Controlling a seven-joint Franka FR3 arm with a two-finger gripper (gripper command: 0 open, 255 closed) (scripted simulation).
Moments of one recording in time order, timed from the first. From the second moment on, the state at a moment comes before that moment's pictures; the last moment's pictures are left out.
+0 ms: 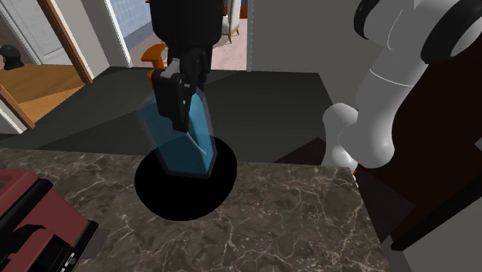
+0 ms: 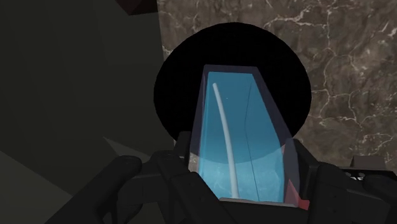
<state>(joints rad) -0.35 -0.17 0.27 -1.48 -0.09 1.43 0.66</state>
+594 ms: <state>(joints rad) -0.34 -0.16 0.27 -1.46 -0.10 1.42 0.66</state>
